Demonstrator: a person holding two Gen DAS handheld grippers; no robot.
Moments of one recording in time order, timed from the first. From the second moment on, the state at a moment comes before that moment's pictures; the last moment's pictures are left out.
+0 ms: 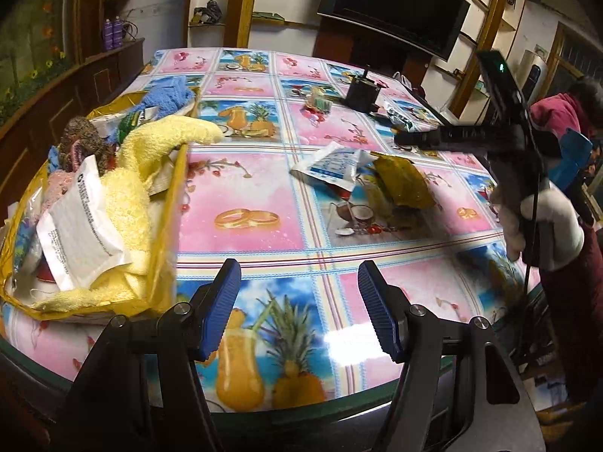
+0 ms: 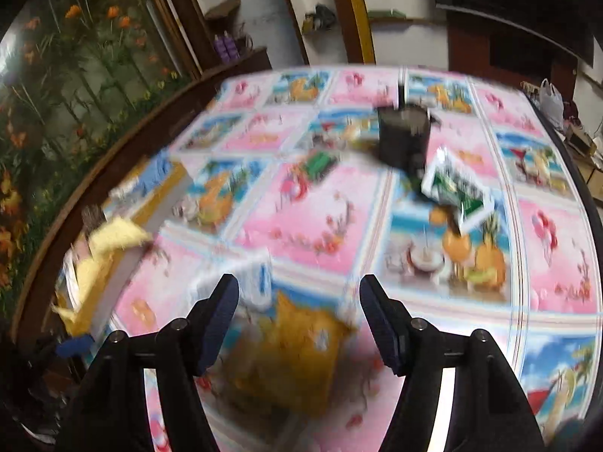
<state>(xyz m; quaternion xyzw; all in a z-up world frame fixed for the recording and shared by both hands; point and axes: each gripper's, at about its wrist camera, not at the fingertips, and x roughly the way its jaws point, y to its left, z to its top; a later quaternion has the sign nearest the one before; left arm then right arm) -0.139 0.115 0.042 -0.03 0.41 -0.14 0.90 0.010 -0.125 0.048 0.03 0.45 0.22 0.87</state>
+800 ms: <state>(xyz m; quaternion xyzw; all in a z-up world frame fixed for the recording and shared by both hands) 0.006 0.025 0.025 0.08 0.46 -0.18 0.87 0.004 -0.140 0.013 0.02 0.45 0.16 0.88</state>
